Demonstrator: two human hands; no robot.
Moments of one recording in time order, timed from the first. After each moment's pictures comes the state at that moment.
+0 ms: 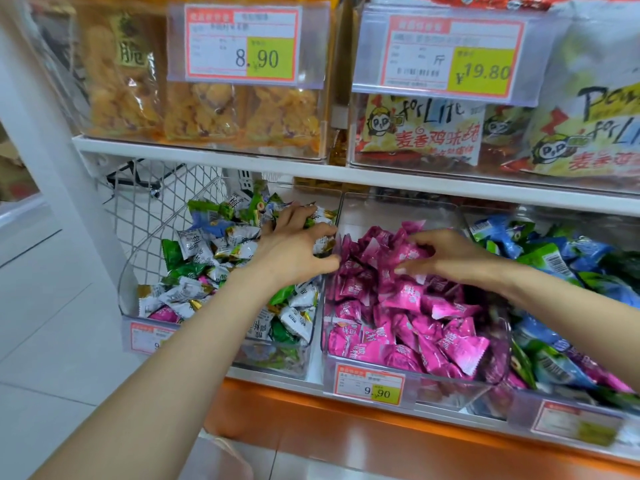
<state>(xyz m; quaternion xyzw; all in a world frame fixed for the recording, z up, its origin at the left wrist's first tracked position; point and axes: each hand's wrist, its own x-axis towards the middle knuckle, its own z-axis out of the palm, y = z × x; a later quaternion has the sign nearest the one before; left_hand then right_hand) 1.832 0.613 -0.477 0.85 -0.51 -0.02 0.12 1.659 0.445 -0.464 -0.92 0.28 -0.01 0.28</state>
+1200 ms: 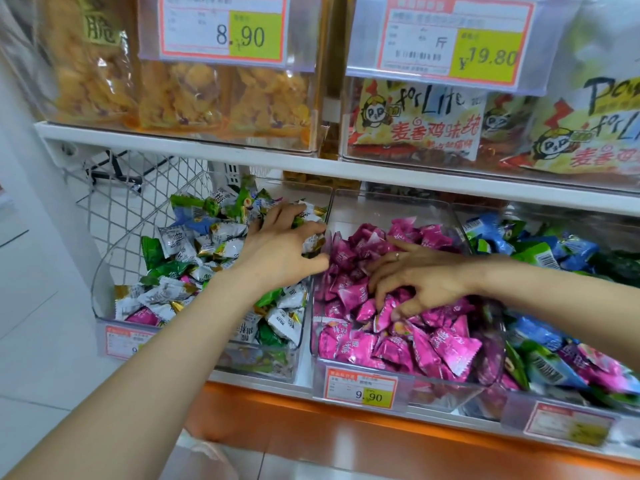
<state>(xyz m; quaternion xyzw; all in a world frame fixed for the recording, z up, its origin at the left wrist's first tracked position) 1.832 0.614 -0.481 0.85 -0.51 -0.01 0.13 1.677 0.429 -0.490 -0.98 -0.06 0.19 -0.06</state>
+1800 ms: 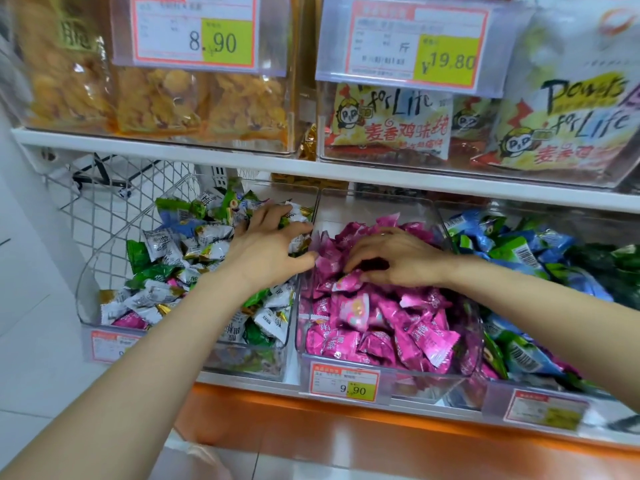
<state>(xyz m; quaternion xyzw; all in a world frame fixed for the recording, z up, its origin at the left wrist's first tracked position) 1.830 0.615 -0.481 0.86 -0.50 0.00 0.12 1.683 0.433 -0.489 -1.00 0.04 -0.01 0.08</state>
